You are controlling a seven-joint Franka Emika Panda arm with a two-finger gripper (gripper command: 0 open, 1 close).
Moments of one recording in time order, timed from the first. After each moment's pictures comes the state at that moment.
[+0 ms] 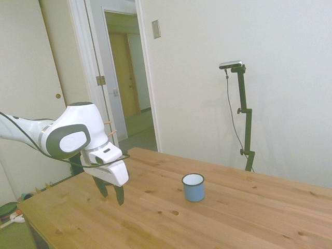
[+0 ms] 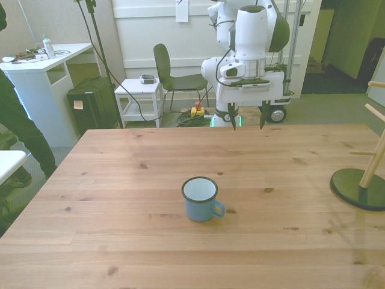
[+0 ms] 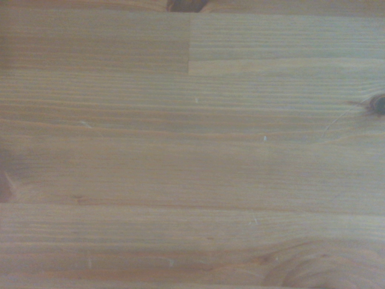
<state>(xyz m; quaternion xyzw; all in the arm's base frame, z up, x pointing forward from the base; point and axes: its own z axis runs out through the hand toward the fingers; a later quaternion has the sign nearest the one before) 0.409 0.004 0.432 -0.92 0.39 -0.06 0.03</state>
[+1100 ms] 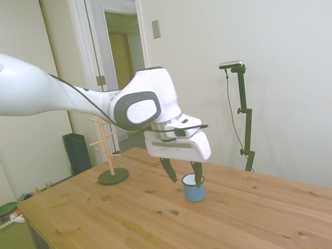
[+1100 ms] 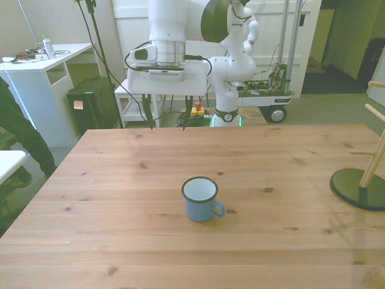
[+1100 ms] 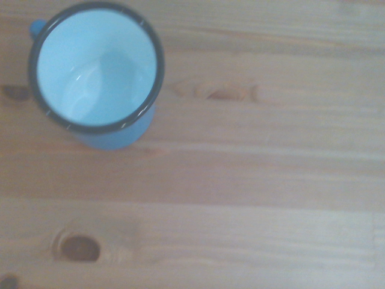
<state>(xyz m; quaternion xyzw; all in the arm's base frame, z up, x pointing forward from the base) 0.529 -0.239 0.513 -0.92 0.37 -0.12 -0.01</state>
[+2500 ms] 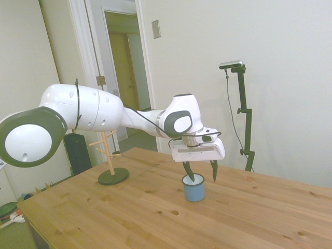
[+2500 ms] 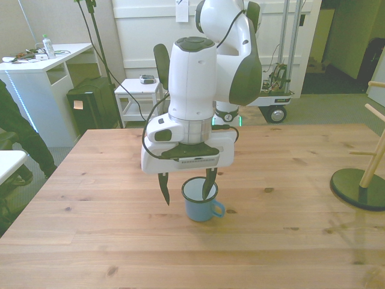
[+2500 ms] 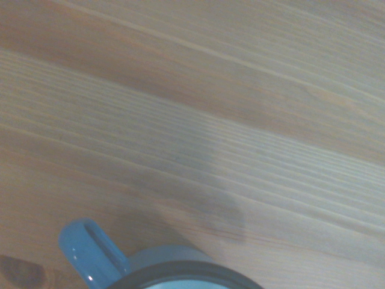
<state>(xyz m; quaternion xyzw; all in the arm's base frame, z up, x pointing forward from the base) 0.693 -0.171 0.412 -0.96 0.27 -0.08 -0.04</state>
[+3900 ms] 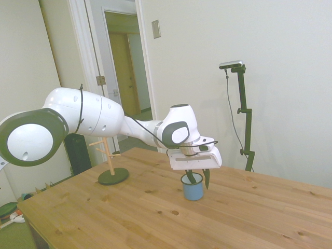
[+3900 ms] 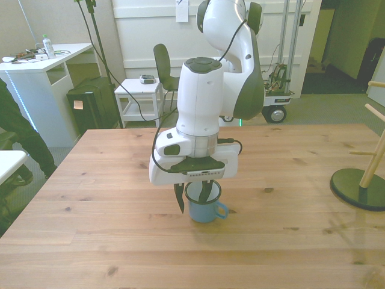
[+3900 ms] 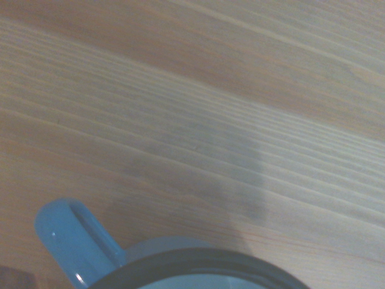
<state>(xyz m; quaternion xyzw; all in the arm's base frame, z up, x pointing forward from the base) 0.687 -0.165 0.377 -0.96 0.27 -0.08 -0.04</state>
